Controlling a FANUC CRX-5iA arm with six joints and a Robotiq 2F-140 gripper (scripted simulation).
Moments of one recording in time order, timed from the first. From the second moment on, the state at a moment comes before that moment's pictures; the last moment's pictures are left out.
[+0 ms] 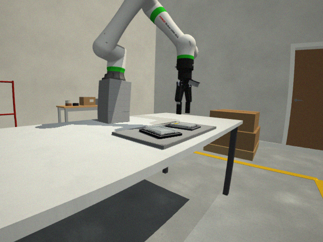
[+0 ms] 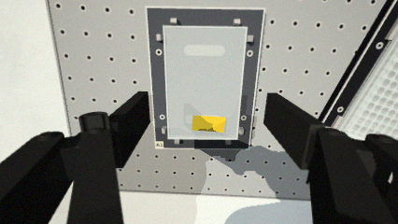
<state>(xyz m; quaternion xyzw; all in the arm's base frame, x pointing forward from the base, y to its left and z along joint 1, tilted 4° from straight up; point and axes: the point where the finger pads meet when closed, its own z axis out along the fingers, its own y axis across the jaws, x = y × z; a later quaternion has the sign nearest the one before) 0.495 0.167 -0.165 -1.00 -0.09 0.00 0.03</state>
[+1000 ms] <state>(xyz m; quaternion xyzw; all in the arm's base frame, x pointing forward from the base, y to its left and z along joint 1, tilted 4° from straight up) 0.496 0.168 -0.176 -1.00 -0.09 0.00 0.03</state>
